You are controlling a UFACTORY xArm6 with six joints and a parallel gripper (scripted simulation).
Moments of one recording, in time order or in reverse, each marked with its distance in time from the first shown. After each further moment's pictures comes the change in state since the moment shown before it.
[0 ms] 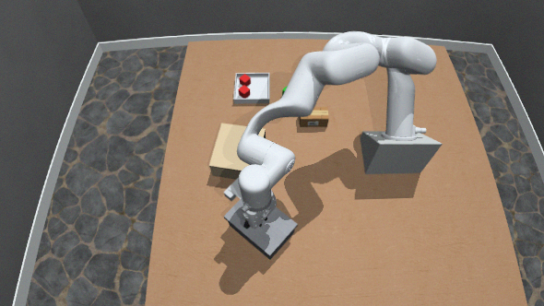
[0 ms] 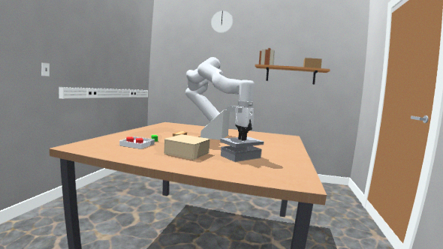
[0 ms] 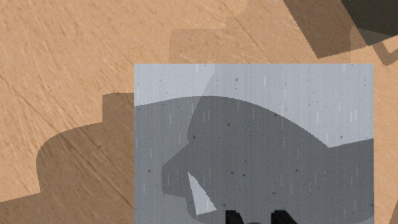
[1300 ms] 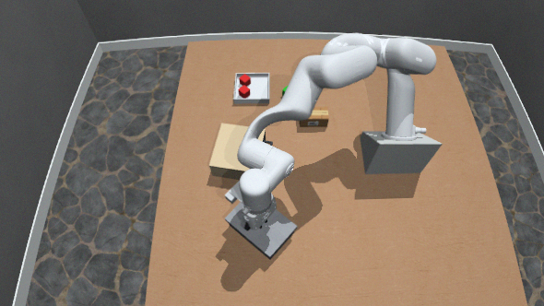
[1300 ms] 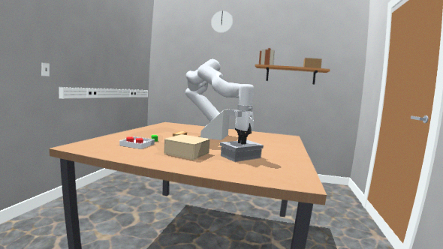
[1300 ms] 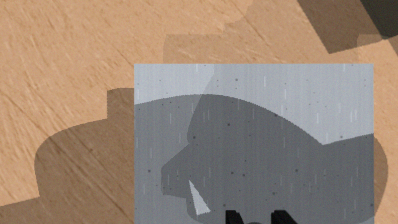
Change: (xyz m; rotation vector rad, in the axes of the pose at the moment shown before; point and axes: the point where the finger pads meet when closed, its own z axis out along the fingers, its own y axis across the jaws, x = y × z) arm 0.000 0.000 0.020 0.000 0.000 0.000
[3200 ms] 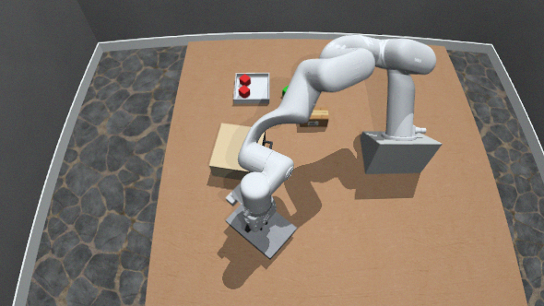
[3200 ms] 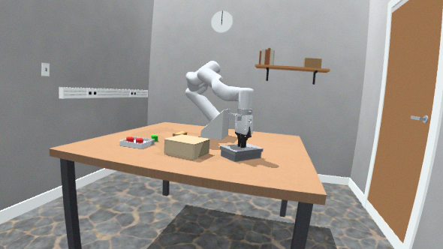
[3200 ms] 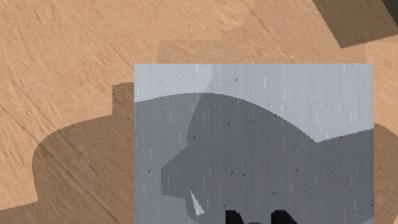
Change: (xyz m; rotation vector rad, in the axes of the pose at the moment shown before) arm 0.000 0.000 0.019 0.000 0.000 0.000
